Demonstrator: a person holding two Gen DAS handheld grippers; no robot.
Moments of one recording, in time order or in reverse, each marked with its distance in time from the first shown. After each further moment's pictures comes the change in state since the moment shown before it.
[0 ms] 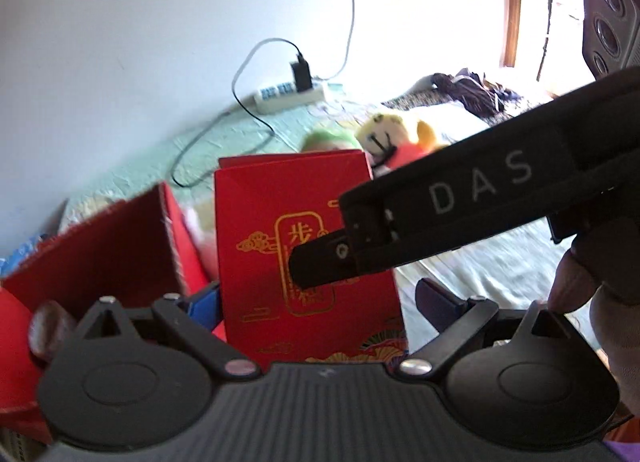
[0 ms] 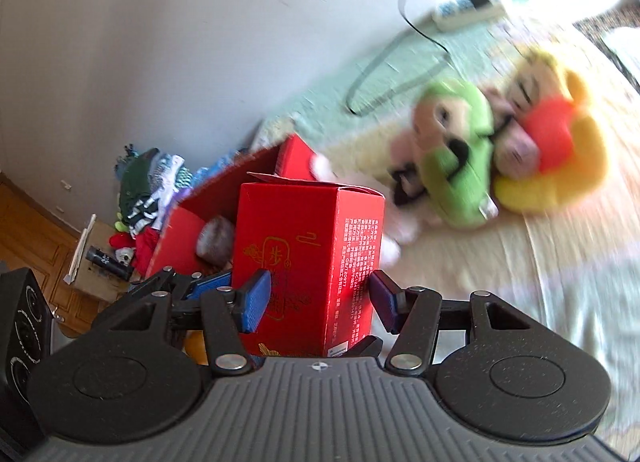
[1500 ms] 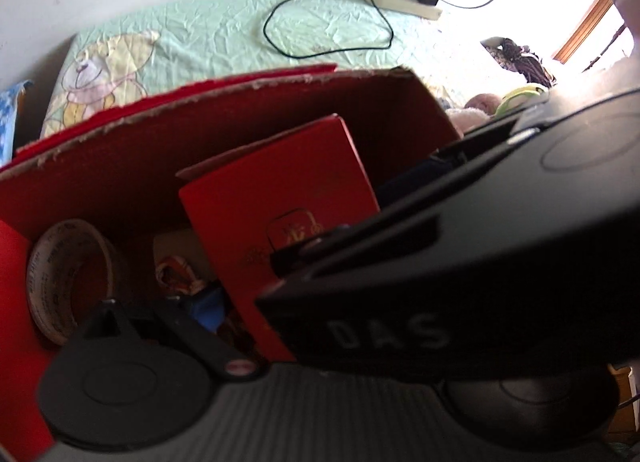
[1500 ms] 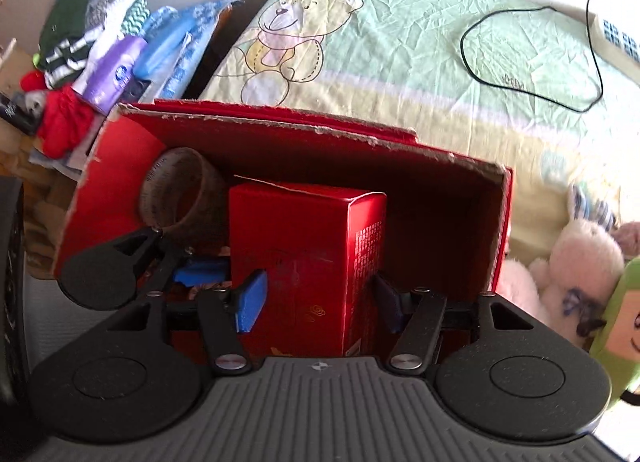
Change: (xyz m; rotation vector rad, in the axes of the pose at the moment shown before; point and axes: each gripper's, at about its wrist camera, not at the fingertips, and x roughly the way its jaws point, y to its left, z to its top) left arm 0.095 0.223 -0.029 -0.301 0.364 -0.198; right arm 0.239 0.134 0.072 -0.361 0.478 -0.306
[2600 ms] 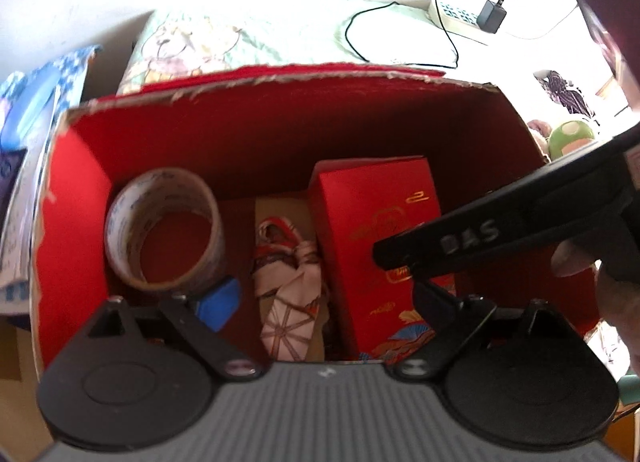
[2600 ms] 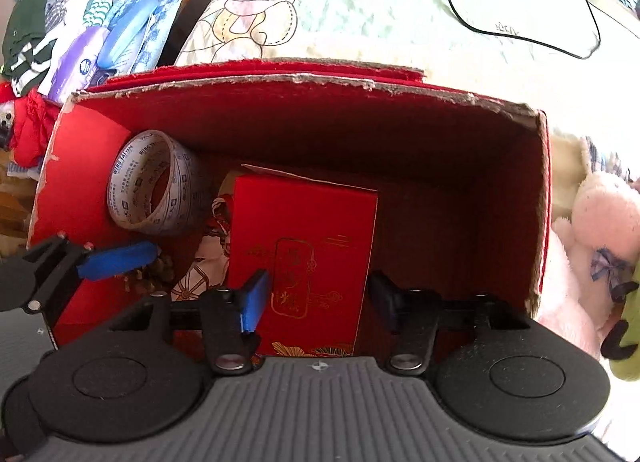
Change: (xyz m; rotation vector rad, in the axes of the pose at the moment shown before) left arm -0.034 0.043 -0.031 -0.126 -0.048 0.084; right arm 0.028 -0.005 -0.006 0.112 0.080 -0.024
